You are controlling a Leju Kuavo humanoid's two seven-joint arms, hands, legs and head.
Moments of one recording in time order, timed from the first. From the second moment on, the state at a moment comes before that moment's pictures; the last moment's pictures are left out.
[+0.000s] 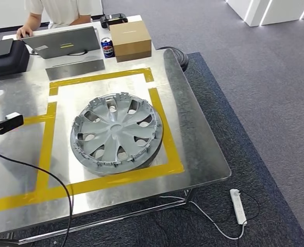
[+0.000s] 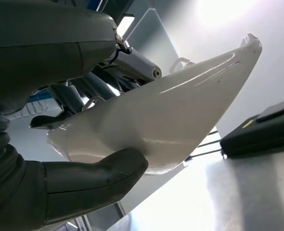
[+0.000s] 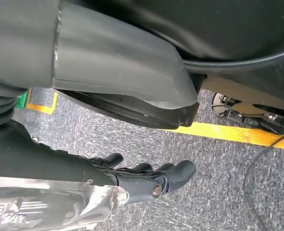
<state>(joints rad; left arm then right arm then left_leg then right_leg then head) -0.66 0.58 -0.07 -0.57 -1.33 0.25 0.07 -0.12 0.09 1.53 -0.12 -1.21 -0.37 0.06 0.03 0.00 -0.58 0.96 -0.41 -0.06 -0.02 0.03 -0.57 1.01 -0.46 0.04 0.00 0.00</state>
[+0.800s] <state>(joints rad) 0.06 0.38 0.14 -1.28 -1.09 0.19 -0.26 -0.12 0.11 1.54 -0.12 -1.25 -0.39 0.04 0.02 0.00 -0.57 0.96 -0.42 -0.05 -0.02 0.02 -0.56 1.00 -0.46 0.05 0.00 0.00</state>
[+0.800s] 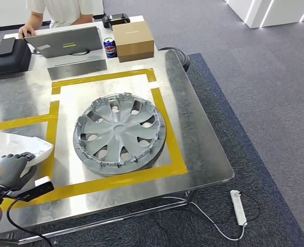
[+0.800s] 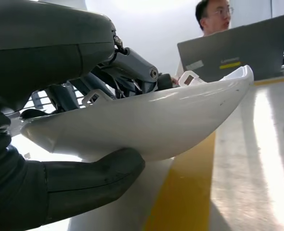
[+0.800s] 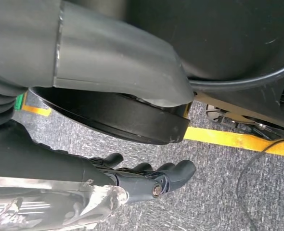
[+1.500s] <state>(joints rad) 0.11 0.30 0.12 -1.36 -1.18 0.27 -0.19 -0.12 0.11 1.54 -0.12 -1.27 -0.40 0.04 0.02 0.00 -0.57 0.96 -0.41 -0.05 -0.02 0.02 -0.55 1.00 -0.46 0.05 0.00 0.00</state>
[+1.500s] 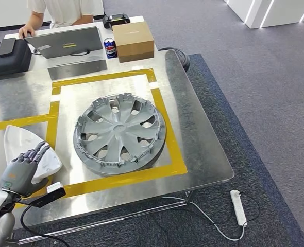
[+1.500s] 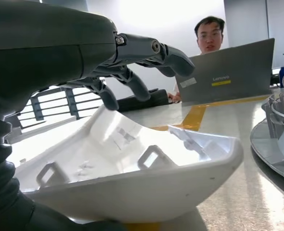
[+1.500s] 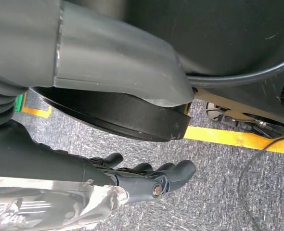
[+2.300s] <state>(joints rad) 0.08 0.16 0.36 -1.62 -0.26 0.02 -0.58 -0.12 0.11 1.55 -0.12 -1.27 -0.40 0.01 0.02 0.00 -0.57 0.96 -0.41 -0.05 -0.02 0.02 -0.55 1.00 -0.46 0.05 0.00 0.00</state>
